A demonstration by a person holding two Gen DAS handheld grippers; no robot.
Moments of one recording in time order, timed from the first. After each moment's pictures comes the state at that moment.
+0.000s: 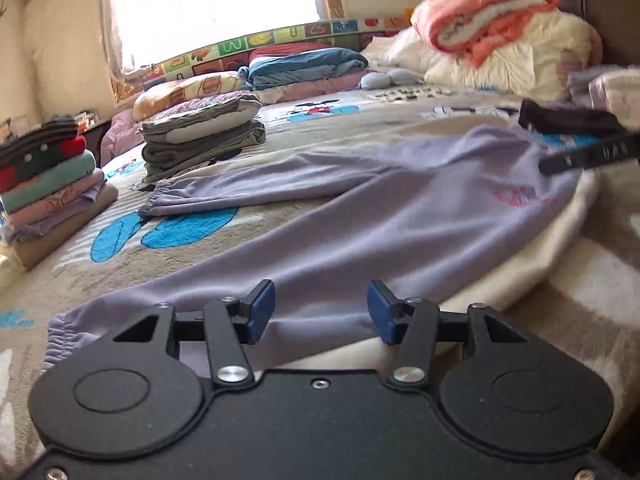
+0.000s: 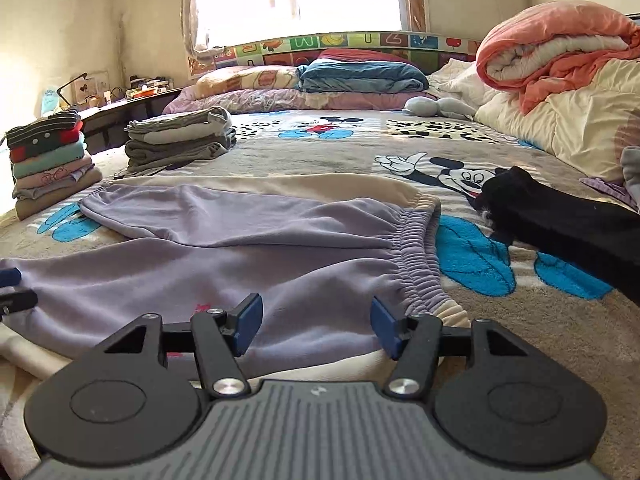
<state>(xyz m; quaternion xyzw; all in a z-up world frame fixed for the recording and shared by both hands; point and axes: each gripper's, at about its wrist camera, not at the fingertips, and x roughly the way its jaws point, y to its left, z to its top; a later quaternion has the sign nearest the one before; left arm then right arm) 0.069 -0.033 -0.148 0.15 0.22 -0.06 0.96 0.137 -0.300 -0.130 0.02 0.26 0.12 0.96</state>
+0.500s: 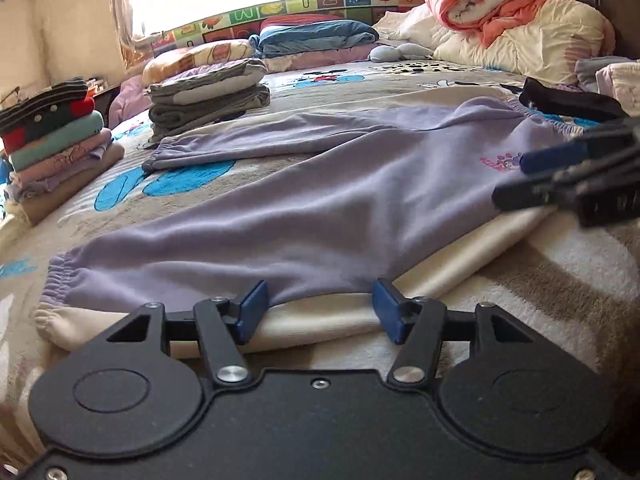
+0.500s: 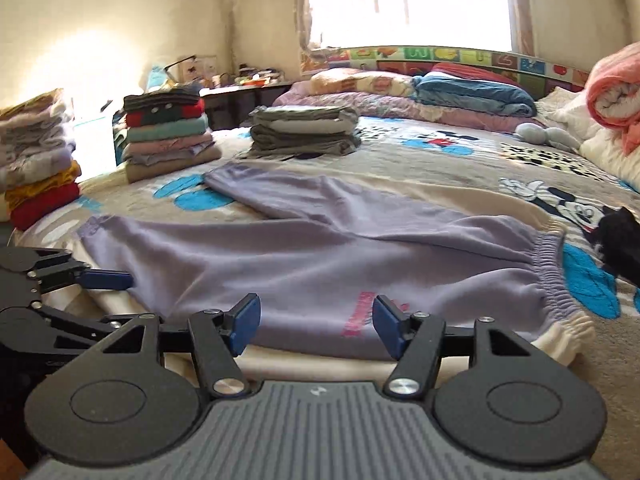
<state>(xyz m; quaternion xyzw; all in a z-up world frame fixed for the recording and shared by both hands) 0.061 -0.024 -0.152 0.09 0.29 -0.03 0.95 0.097 -0.232 -0.129 -0.05 0.26 0.27 0.93</state>
